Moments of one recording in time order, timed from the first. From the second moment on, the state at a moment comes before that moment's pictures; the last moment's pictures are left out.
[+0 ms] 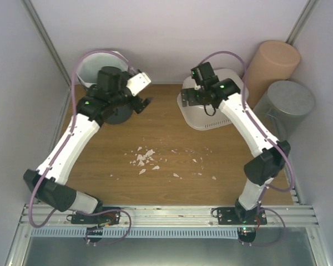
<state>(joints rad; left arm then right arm) -0.38 1.40 1.62 -0.65 0.19 0.53 0.54 1.82 2.00 -1.05 0.15 0.29</state>
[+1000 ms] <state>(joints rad) -0.33 1.46 1.49 -0.49 -0.01 0.58 0.48 2.08 1.68 -0.80 0.28 0.25</state>
